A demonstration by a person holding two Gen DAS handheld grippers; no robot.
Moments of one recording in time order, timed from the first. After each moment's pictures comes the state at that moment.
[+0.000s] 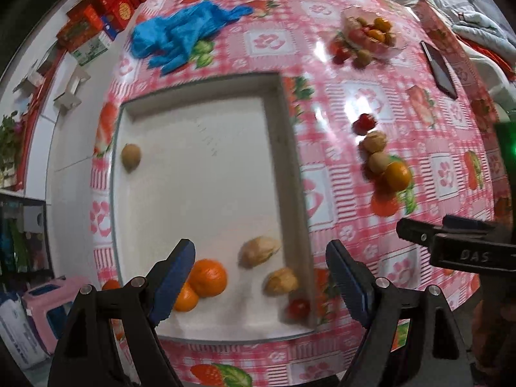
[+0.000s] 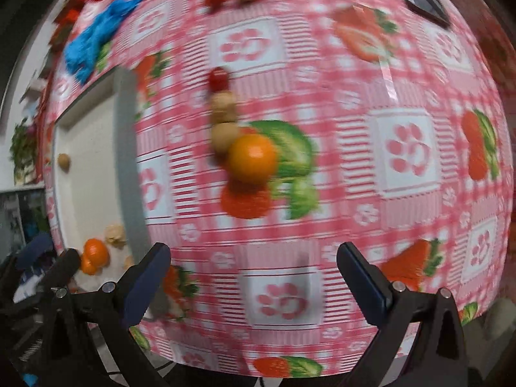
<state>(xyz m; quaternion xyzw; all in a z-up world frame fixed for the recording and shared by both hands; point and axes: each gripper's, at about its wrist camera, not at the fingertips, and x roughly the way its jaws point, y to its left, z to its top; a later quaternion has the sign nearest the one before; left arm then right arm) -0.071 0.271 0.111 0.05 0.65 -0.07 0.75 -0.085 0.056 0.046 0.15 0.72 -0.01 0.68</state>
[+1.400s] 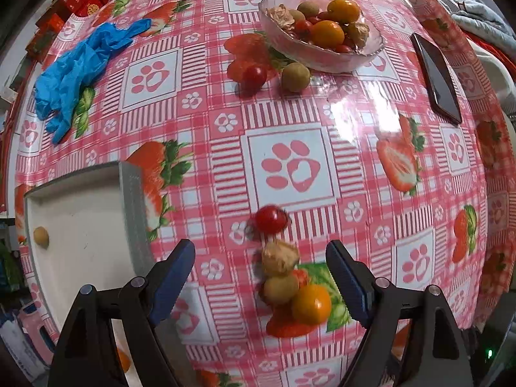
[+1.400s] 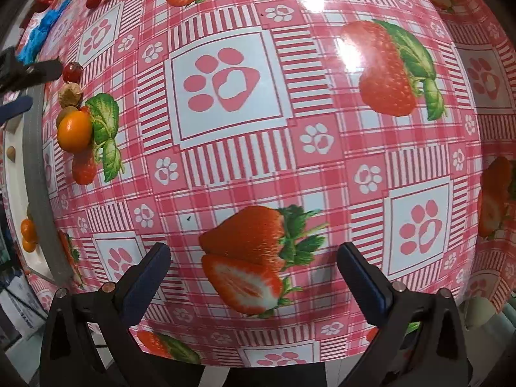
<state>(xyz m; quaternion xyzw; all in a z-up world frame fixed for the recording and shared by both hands) 0.031 0.124 0.051 0.05 0.68 -0.09 0.73 -0.186 -0.135 0.010 0.12 0.75 -0.03 0.65</state>
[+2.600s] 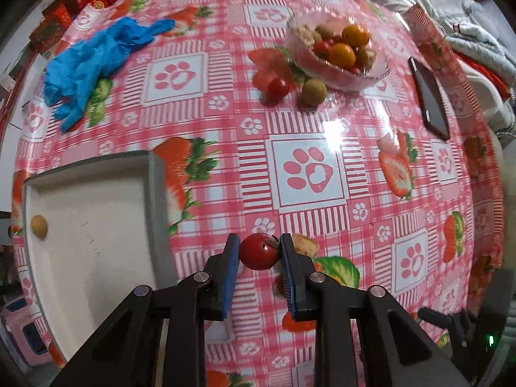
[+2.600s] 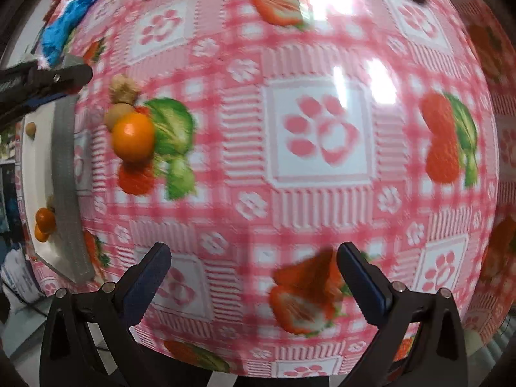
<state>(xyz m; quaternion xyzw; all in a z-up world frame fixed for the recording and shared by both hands) 0.023 0.171 0.071 0.00 0.65 -0.10 0.75 -0.134 -0.067 0.019 0.09 0.74 0.03 0.67</state>
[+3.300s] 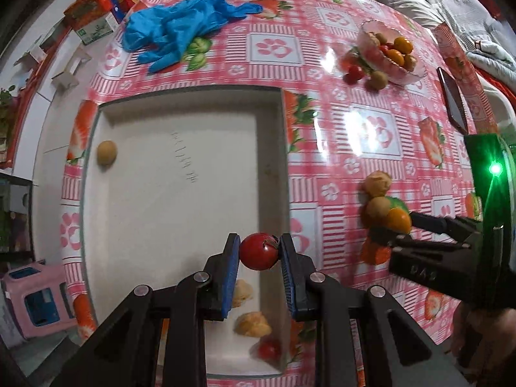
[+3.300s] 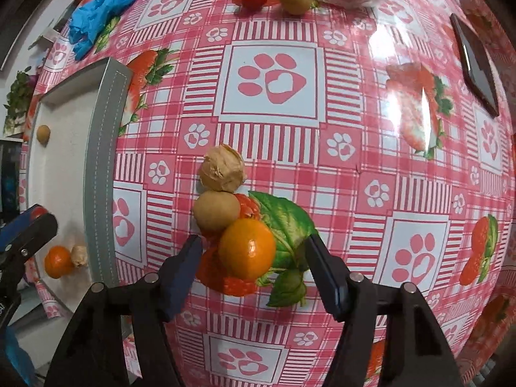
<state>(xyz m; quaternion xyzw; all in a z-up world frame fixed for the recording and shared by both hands) -0.036 0.264 0.082 0.00 0.66 -0.04 0.75 -0.032 0.078 0.013 0.03 0.71 0.06 0.70</state>
